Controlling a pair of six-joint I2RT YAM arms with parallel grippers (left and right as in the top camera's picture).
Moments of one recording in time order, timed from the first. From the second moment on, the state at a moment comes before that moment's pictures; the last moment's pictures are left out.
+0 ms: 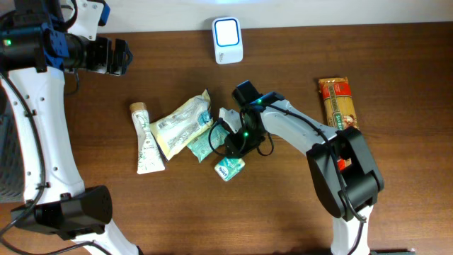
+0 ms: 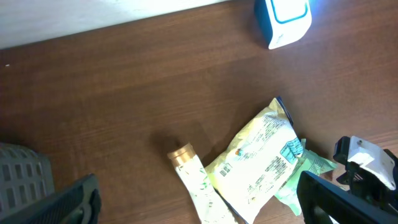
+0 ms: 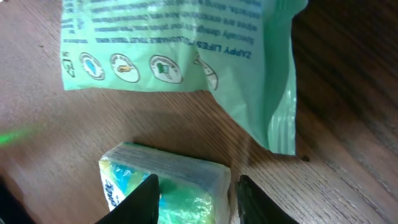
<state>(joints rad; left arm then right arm) 0.13 1.92 2.35 -1.40 0.26 0.30 0.50 2.07 1.43 -0.84 -0.45 -0.13</state>
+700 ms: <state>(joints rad) 0.13 1.92 2.35 -1.40 0.26 0.30 0.31 2.01 1.61 -1.04 -0.33 -0.16</state>
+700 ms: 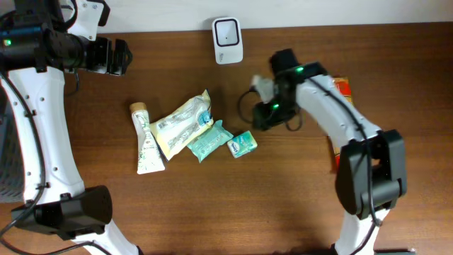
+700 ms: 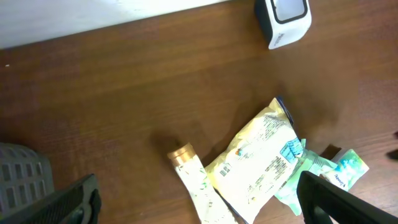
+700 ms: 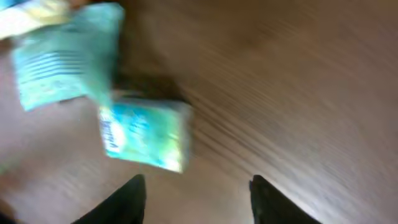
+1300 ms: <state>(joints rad) 0.13 1.92 2.35 -1.40 0.26 0.30 0.36 2.15 1.61 -1.09 -0.08 0.31</state>
